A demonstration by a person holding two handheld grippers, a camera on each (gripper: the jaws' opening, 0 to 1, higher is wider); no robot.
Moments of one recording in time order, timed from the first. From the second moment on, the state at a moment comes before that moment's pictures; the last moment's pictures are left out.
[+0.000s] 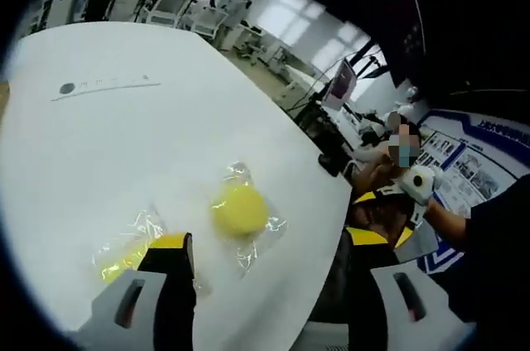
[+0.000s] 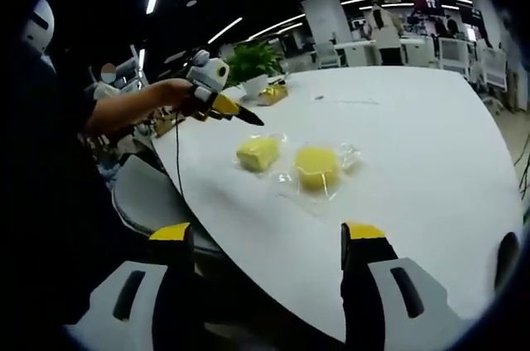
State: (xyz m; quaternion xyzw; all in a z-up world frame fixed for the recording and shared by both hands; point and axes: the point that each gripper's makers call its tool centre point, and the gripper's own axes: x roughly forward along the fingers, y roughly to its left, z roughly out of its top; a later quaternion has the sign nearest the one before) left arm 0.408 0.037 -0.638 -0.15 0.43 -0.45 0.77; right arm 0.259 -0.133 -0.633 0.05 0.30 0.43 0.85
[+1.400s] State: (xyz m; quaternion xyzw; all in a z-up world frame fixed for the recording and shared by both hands) left arm 0.469 -0.026 -0.731 -0.26 0.52 -0.33 0.74; right arm 0.253 -0.173 -0.642 0.06 0.31 0.37 0.87
